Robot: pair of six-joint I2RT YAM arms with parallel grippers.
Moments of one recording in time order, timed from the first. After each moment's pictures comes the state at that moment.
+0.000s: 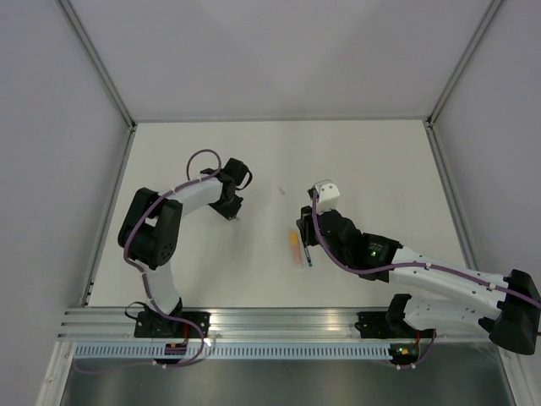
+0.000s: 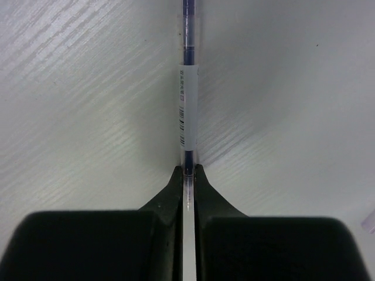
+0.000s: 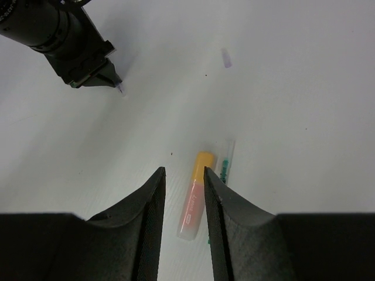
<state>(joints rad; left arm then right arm) -0.45 1.89 1.24 -0.72 -0.31 -1.38 1.04 1.07 0.77 -0.19 0.53 0.43</state>
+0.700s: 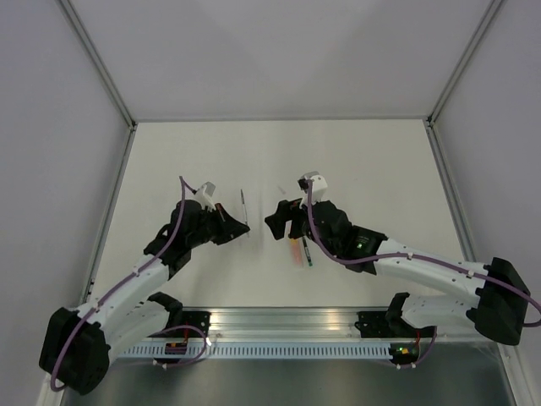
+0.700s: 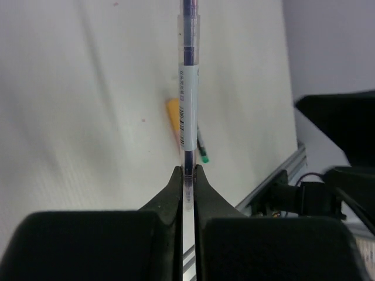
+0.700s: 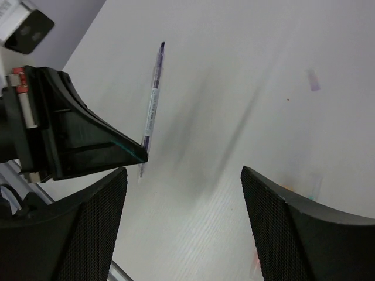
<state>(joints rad) -0.45 0.96 0.47 -0.03 0.30 -0.80 1.01 1.17 0.79 0.04 0.31 0.52</state>
